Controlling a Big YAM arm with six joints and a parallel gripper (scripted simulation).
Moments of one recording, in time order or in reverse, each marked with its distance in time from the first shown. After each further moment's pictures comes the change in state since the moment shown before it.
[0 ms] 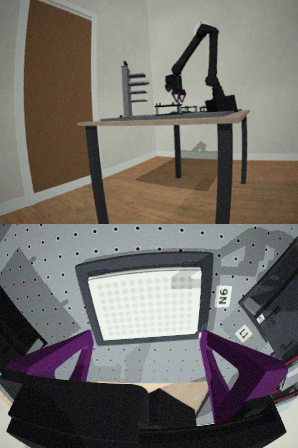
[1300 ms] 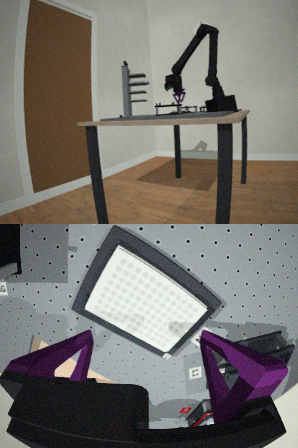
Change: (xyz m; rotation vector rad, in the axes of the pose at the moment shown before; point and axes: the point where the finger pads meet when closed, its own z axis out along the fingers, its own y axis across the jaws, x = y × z) arm 0.000 0.000 0.000 0.000 0.000 -0.684
